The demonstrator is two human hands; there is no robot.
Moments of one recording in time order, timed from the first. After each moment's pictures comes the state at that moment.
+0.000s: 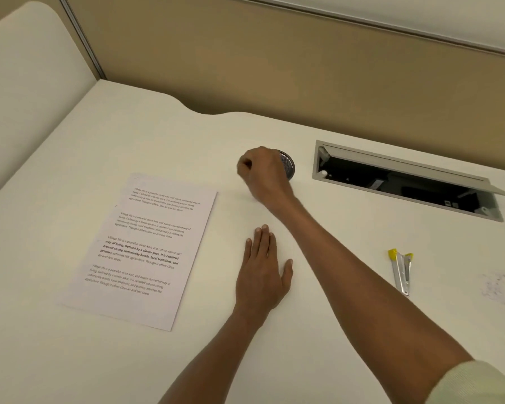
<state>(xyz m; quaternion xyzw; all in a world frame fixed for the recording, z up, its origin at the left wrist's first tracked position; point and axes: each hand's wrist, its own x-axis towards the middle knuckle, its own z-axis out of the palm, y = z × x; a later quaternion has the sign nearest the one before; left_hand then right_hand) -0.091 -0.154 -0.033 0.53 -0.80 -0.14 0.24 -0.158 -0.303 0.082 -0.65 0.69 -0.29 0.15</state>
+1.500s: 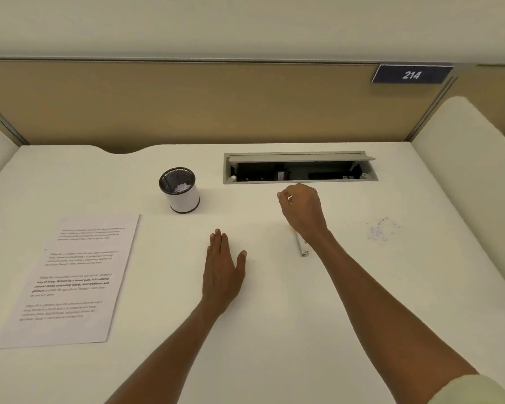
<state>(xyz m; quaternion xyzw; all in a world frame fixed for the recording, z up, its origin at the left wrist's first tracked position) -0.160 -0.103 -0.013 0.52 -0.78 -0.28 0.19 -0.374 -0.106 0.081 -0.50 0.80 -0.34 0.05</state>
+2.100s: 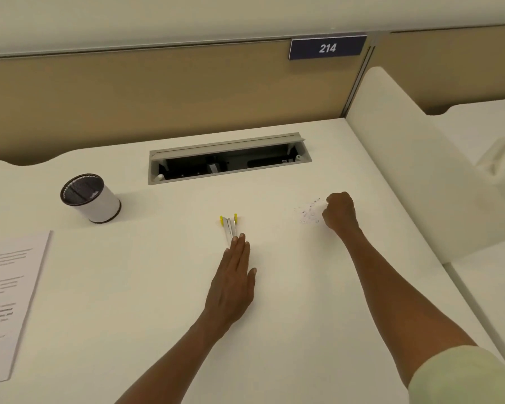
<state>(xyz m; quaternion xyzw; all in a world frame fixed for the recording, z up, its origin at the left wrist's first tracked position) -0.292 0.001 -0.031 0.30 -0.91 -0.19 0.20 -0.593 0.041 0.033 -0.28 0.93 -0.19 0.12</state>
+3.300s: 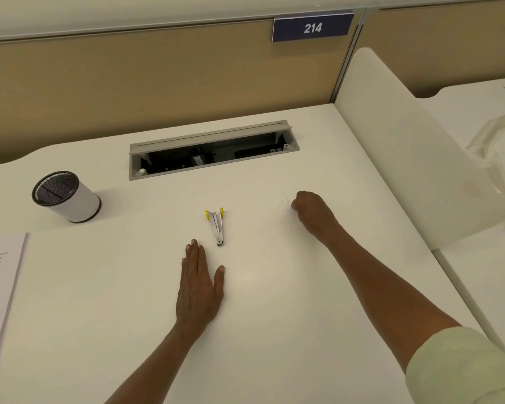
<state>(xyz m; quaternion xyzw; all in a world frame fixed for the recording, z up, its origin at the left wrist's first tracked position) -0.263 -0.008 -0.060 0.44 -0.86 -0.20 0.15 -0.582 0.039 0.001 -0.48 0.86 -0.16 0.11</state>
